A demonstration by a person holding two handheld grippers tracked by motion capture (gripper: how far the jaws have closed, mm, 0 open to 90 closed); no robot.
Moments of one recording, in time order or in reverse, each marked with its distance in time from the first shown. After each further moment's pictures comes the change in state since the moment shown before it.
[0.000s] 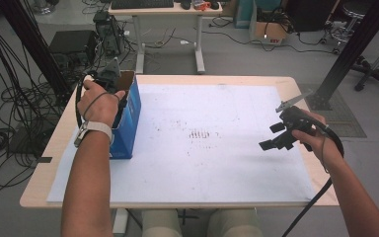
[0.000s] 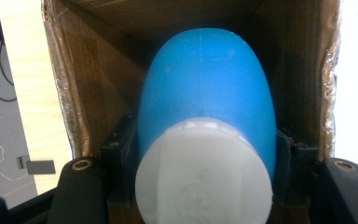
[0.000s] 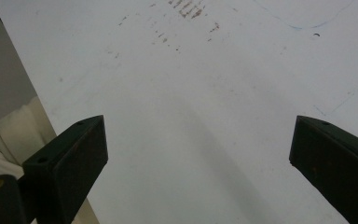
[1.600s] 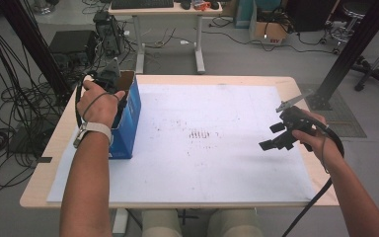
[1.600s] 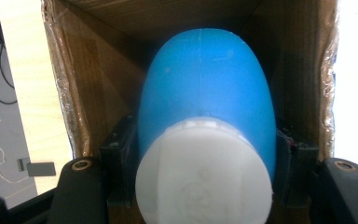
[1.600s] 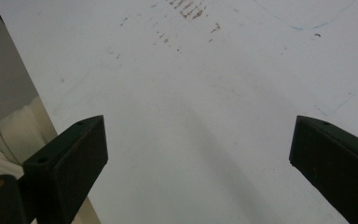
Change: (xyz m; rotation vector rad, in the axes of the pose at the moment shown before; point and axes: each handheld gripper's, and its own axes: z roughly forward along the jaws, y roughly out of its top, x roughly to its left) left arm 0.000 -0.001 -0.001 -0.002 -0.002 0.006; right arm -0.001 0.000 0.001 -0.023 0.009 -0.025
